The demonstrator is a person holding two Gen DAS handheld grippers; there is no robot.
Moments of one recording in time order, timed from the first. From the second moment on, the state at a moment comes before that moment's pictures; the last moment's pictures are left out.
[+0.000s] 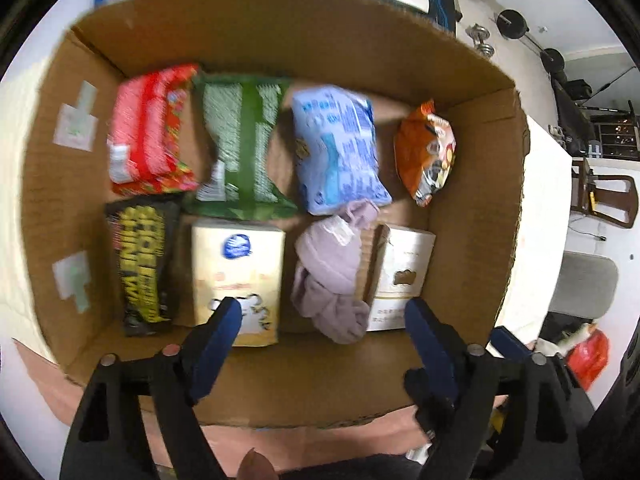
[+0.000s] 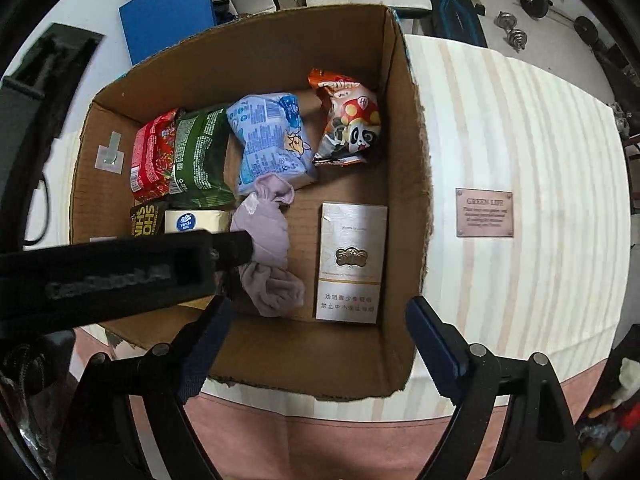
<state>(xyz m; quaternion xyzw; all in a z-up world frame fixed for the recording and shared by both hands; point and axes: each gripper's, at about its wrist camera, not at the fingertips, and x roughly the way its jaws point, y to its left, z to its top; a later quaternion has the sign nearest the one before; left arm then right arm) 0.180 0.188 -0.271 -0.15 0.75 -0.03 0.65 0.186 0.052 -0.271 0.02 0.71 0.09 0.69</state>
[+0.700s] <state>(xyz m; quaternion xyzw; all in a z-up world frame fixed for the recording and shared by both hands) 0.123 0.230 -0.222 -0.07 0.66 0.06 0.74 0.166 0.042 -0.233 -0.01 0.68 0.07 0.73</state>
